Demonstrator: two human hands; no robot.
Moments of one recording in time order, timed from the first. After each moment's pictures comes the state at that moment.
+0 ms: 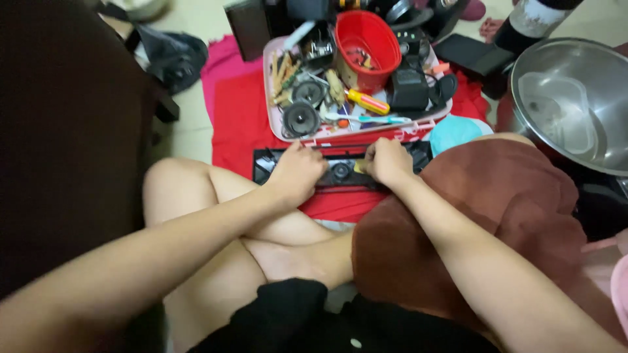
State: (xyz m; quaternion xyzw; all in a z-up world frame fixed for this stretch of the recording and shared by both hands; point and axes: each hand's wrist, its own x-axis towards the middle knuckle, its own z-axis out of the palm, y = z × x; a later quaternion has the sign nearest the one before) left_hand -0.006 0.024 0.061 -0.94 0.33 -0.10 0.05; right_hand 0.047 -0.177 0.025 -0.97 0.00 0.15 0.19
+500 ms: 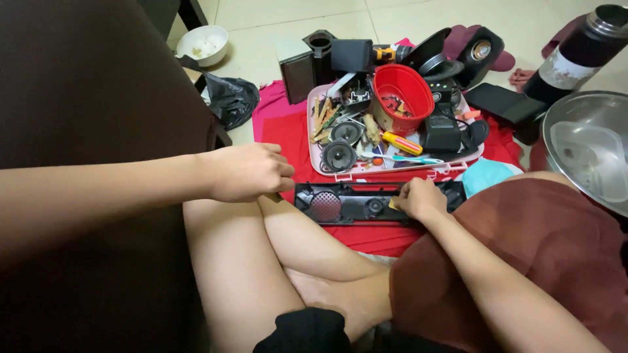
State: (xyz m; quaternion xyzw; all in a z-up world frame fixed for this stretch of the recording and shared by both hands) left_hand -0.012 0.144 0.234 -0.78 0.60 -0.03 0.17; right_hand 0.034 -0.166 0.059 -0.96 0.03 0.20 0.17
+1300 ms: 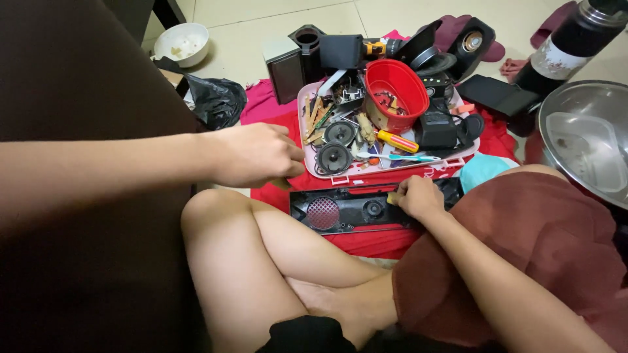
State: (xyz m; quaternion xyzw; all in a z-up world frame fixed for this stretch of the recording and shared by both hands) left_hand 0.035 0.138 0.247 -0.76 0.64 -0.04 0.13; right_hand 0.043 -0.157 0.052 -0.97 0.05 0.17 0.17
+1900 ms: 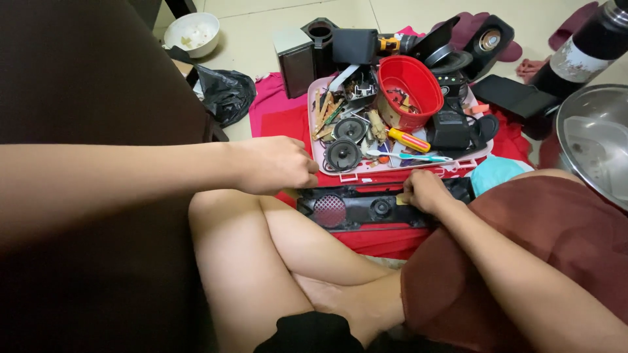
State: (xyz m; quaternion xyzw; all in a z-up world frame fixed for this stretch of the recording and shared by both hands) left_hand 0.031 0.137 0.222 -0.75 0.64 0.03 0.17; right_hand 0.101 -0.191 -0.042 -0.98 -0.16 0.11 0.10
